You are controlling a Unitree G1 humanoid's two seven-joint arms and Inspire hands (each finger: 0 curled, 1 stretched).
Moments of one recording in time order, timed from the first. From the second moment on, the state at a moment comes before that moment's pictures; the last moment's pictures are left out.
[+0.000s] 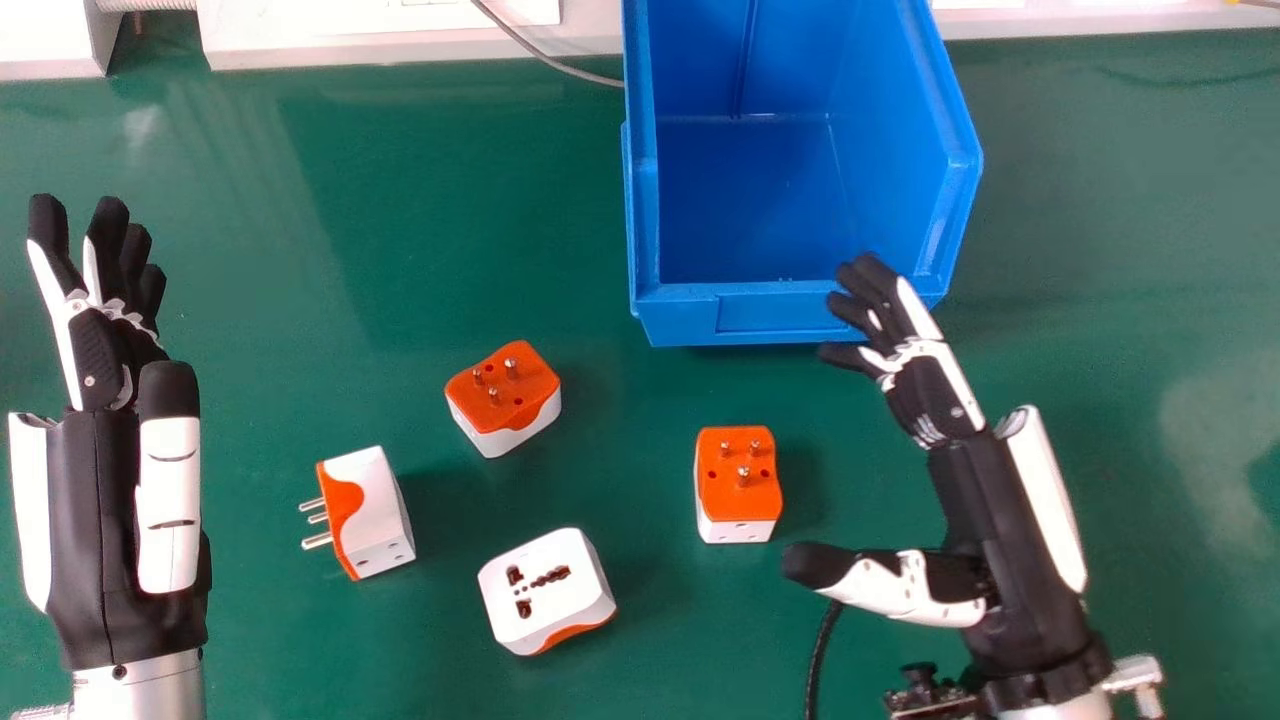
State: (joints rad) left arm 0.04 0.17 0.28 0.61 -0.23 -1.16 -0.21; right arm -0.10 -0.08 -0.13 0.93 -0.39 -1.42 -0.03
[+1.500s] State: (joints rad) left arm -0.01 0.16 0.28 0.66 -0.21 -1.19 -0.20; right arm -0.61 -0.44 0.39 1.18 -0.72 -0.95 -0.26
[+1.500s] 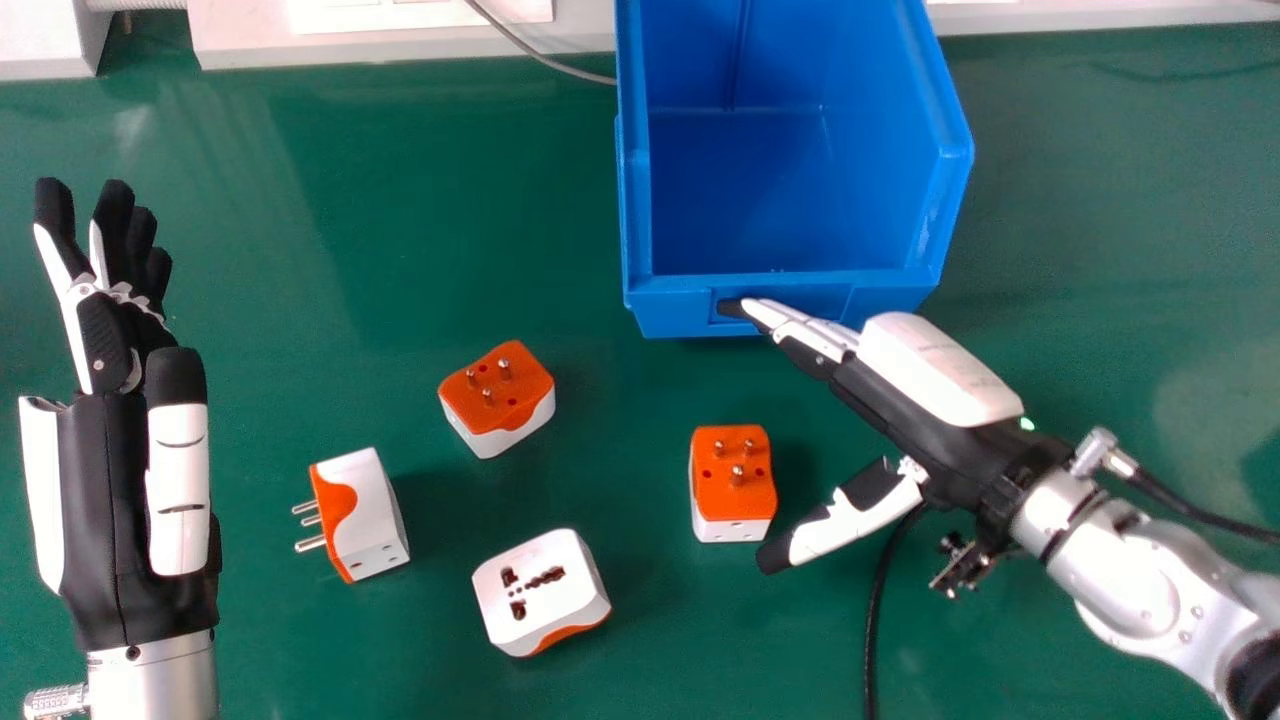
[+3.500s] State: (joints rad) left arm -0.01 0.15 0.28 0.67 -0.17 -1.21 -0.15; right arm -0.69 -0.35 0.76 0.94 -0.82 -0.54 -0.26
